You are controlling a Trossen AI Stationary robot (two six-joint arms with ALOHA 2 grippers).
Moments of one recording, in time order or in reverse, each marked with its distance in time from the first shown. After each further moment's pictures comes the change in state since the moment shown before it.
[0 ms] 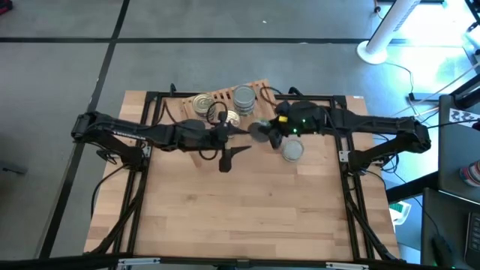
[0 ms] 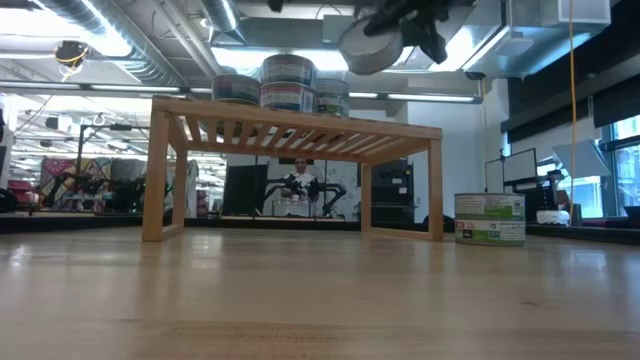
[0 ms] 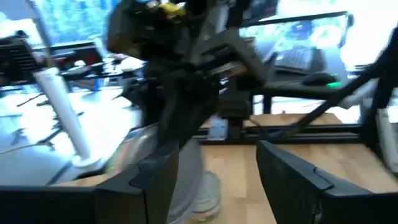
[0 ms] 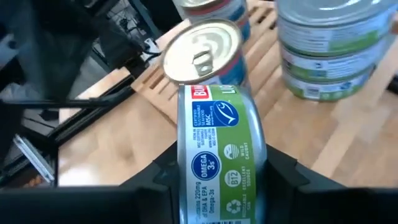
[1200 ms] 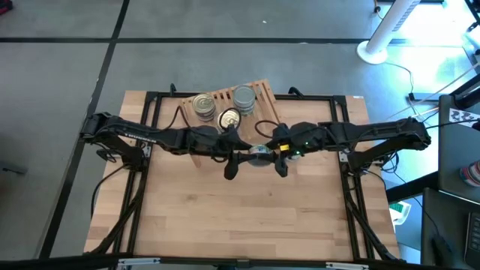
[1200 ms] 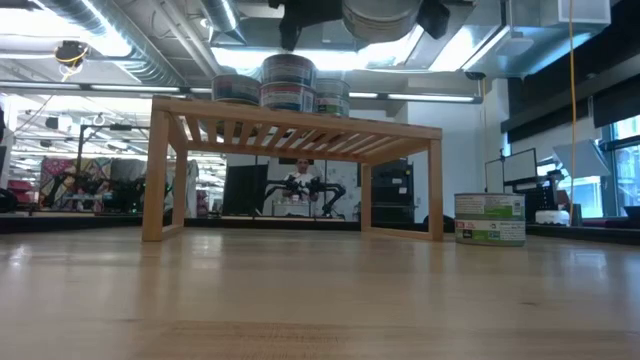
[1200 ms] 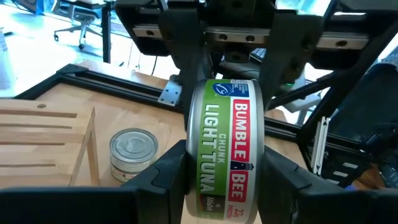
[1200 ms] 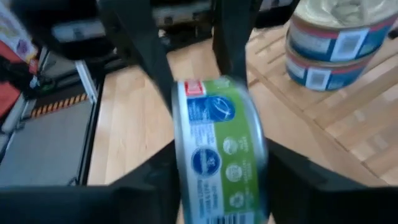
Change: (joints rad) left arm 0.000 0.107 -0.001 -0.002 0.130 -0.370; right arm 0.203 0.006 0.000 -0.009 -0.022 -0.168
